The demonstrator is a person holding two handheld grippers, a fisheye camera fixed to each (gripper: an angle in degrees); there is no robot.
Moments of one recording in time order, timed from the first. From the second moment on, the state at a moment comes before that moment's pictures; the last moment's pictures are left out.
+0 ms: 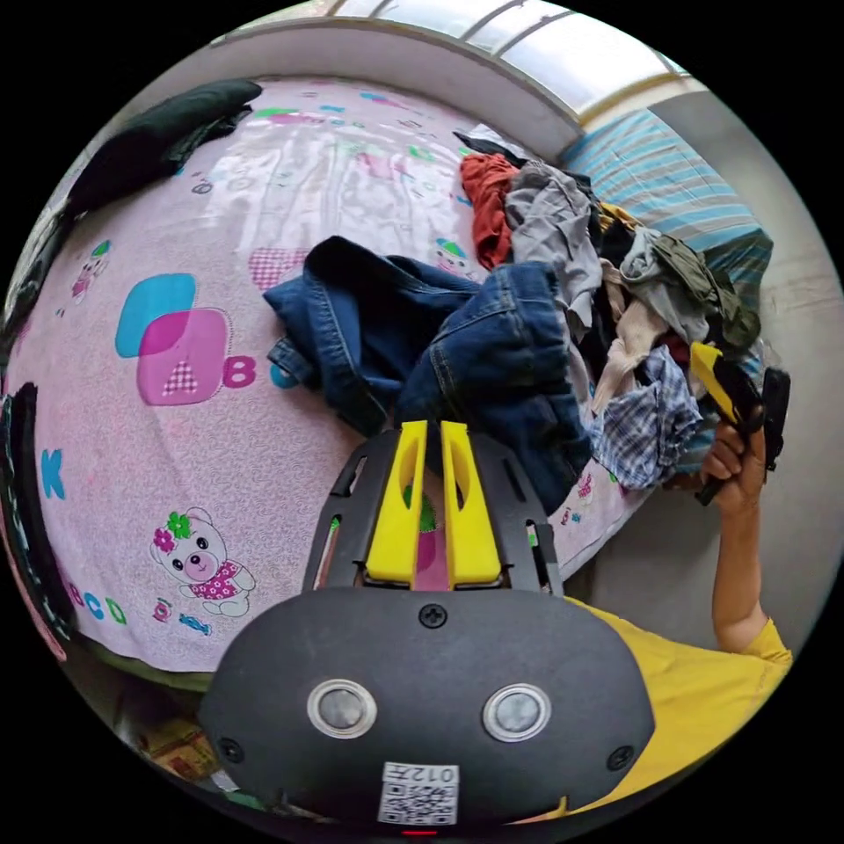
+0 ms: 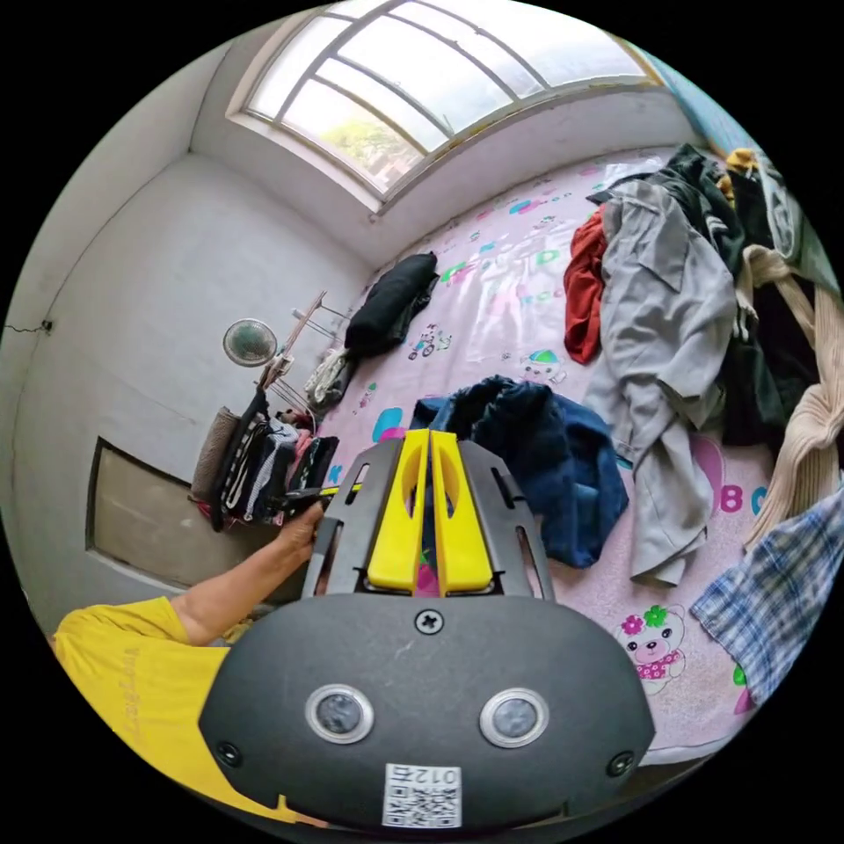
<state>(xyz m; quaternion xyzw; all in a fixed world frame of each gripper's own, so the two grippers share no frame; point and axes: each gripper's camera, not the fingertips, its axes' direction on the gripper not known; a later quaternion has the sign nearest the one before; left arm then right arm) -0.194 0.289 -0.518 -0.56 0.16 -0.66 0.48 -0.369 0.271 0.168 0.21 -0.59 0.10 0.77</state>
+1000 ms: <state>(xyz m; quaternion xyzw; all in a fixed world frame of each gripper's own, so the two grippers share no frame) -0.169 0.275 -0.075 -0.70 0.48 -0.09 0.52 -0.558 0.225 0.351 0.18 -0.62 0.01 0.76</state>
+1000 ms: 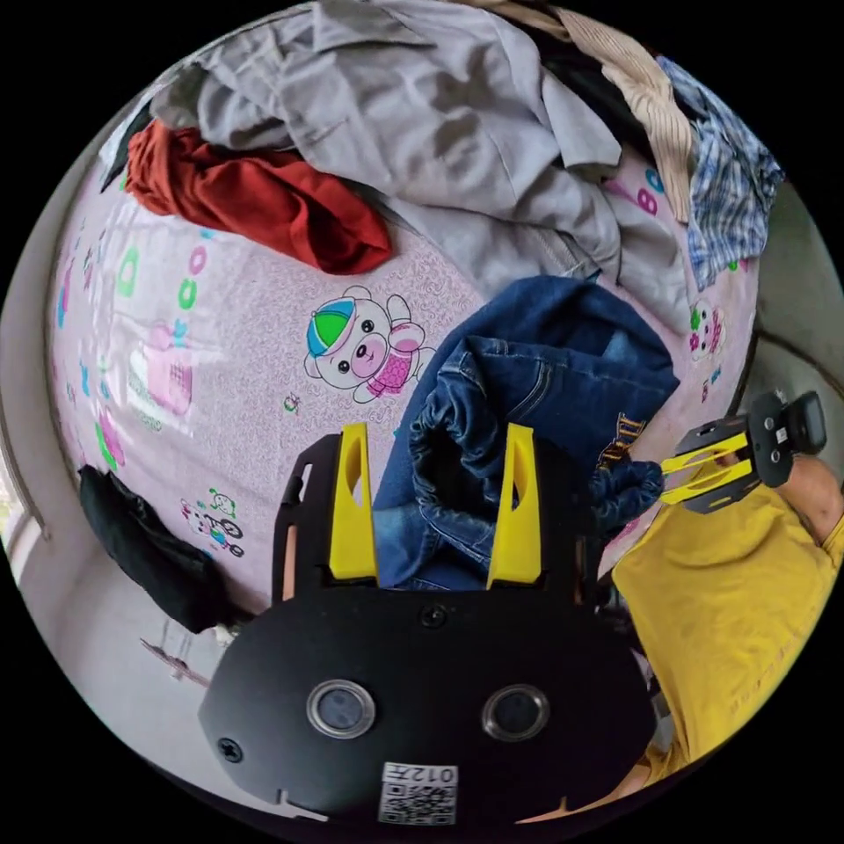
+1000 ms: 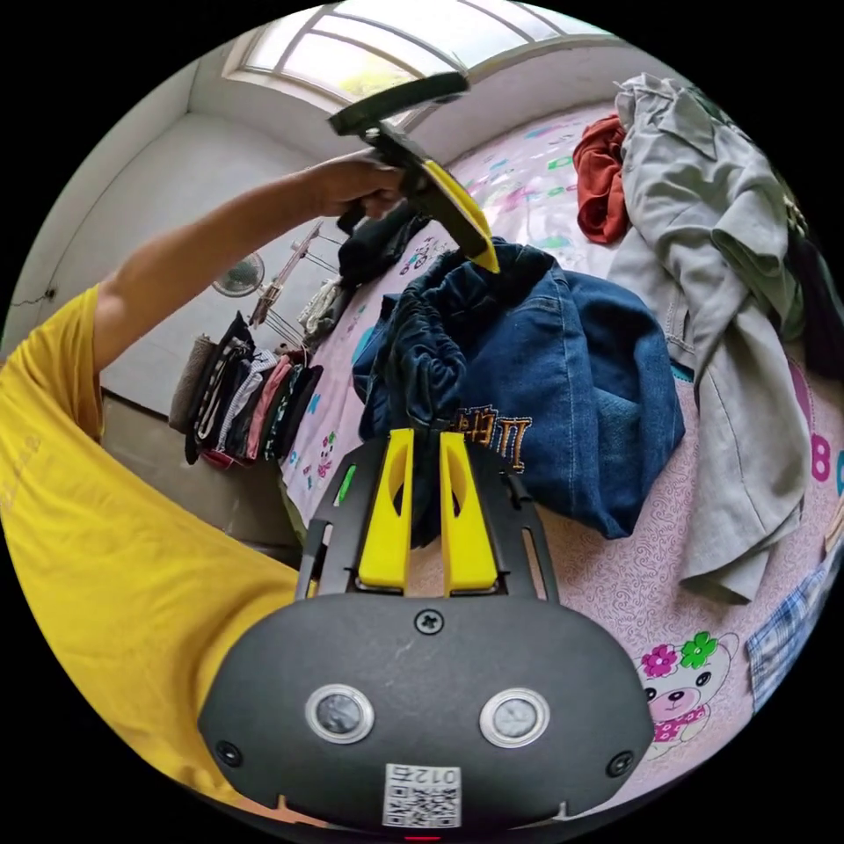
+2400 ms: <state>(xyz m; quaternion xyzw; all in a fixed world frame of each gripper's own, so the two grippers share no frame) -0.655 -0.051 -0.759 0.00 0.09 -0.62 0.78 -0.715 0.550 -0.195 0.69 -0.27 -0.04 0.68</state>
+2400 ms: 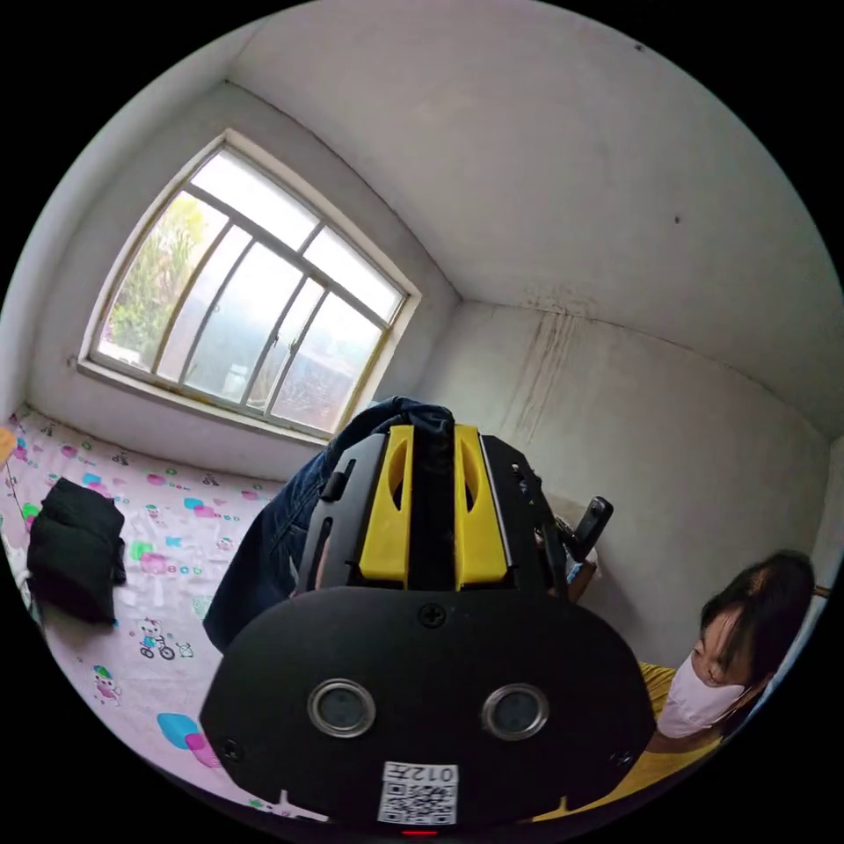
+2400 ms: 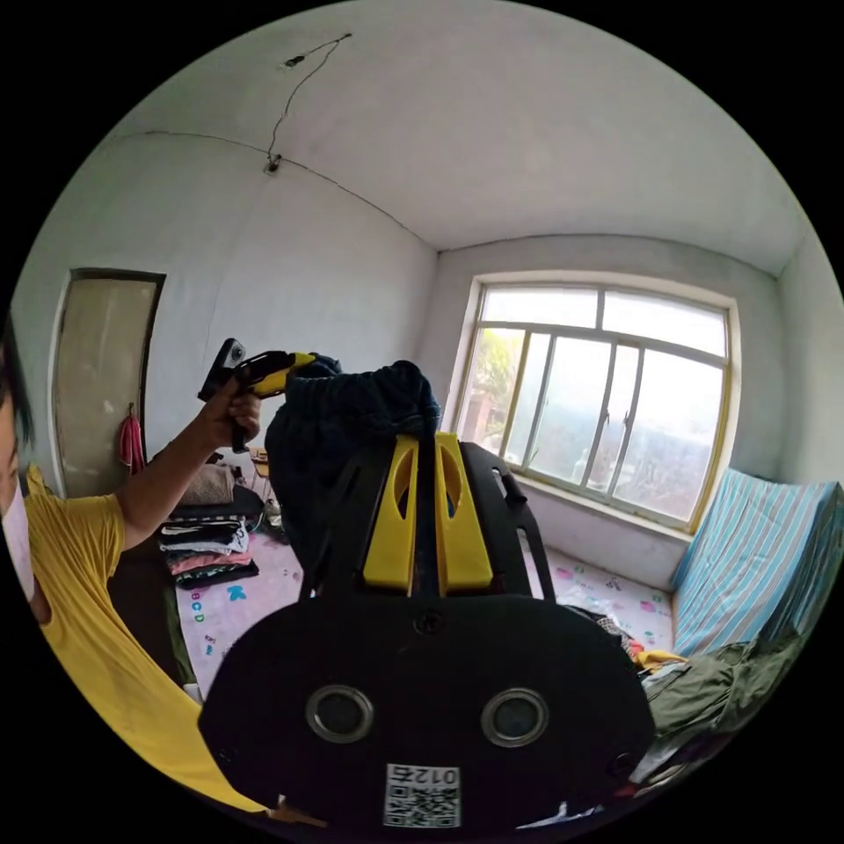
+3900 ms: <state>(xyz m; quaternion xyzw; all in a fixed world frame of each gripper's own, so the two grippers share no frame) -0.614 -0.173 -0.951 -0.03 -0.10 -0.49 0.86 -0.977 0.594 -0.279 0.68 -0.23 -0.02 0.69</state>
